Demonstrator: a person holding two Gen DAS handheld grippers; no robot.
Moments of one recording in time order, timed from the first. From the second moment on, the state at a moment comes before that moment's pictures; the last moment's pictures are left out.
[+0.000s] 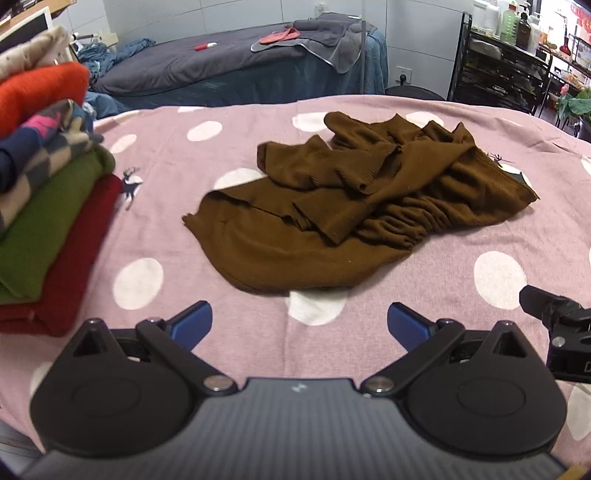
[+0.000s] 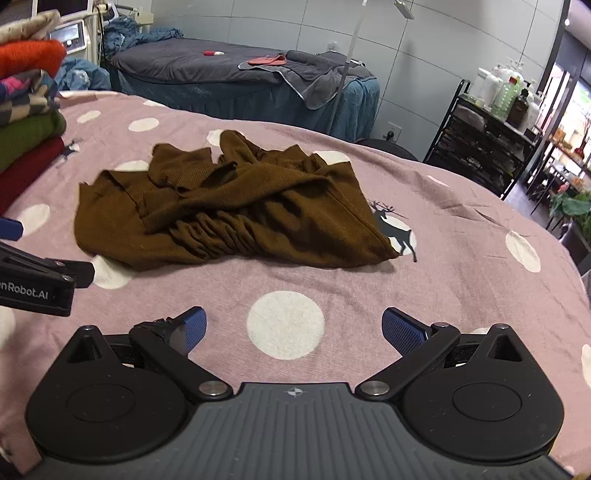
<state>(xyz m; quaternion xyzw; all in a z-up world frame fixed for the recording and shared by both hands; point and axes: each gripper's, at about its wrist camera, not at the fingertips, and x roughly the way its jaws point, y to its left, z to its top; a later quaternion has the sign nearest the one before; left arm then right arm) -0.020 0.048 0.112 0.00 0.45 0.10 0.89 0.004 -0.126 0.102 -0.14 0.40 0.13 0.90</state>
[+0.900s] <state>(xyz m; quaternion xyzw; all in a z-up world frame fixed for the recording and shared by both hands) -0.032 0.036 0.115 0.05 0.47 0.12 0.87 -0.004 -0.135 0.148 -0.11 0.40 0.15 0.90</state>
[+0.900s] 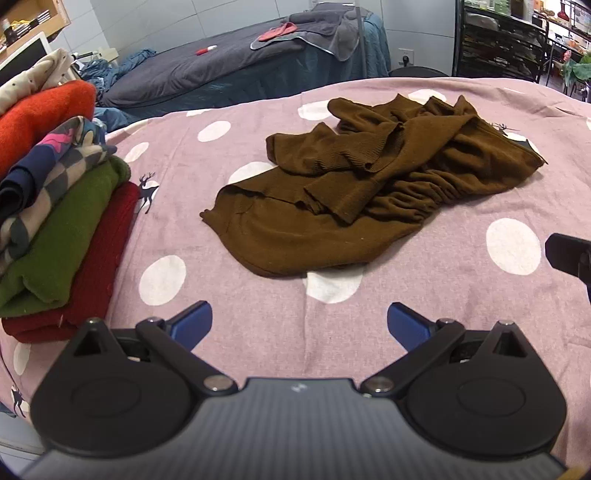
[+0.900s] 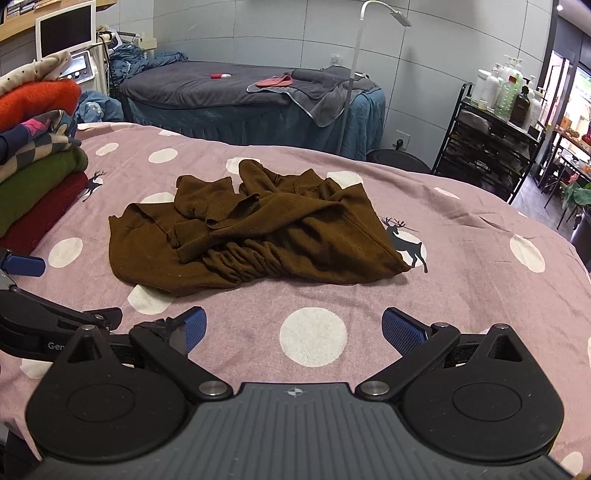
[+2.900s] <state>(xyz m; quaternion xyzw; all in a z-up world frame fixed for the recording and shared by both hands) -0.042 0.067 0.094 0.01 0.44 0.10 0.89 -0.014 -0.137 0.132 -0.06 0.35 0.17 0.92</state>
